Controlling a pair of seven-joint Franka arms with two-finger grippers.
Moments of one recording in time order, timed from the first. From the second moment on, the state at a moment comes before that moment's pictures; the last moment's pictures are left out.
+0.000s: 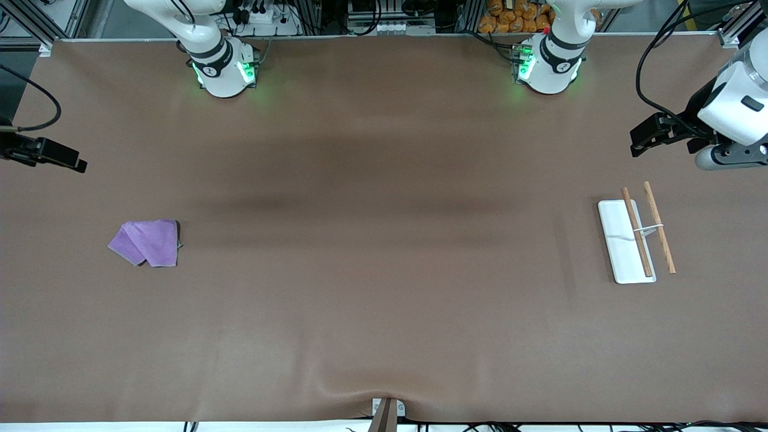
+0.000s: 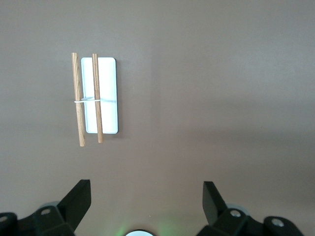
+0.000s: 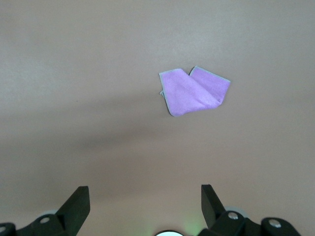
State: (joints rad) left arm -0.01 0.04 -0.14 -1.47 0.03 1.45 -0.19; right arm -0.06 0.09 -0.04 -1.49 0.03 1.44 0.05
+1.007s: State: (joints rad) left arm -0.01 0.04 -0.14 -1.47 0.03 1.45 -0.19; right arm -0.15 0.24 -0.04 -1.71 0.09 1.69 -0.29
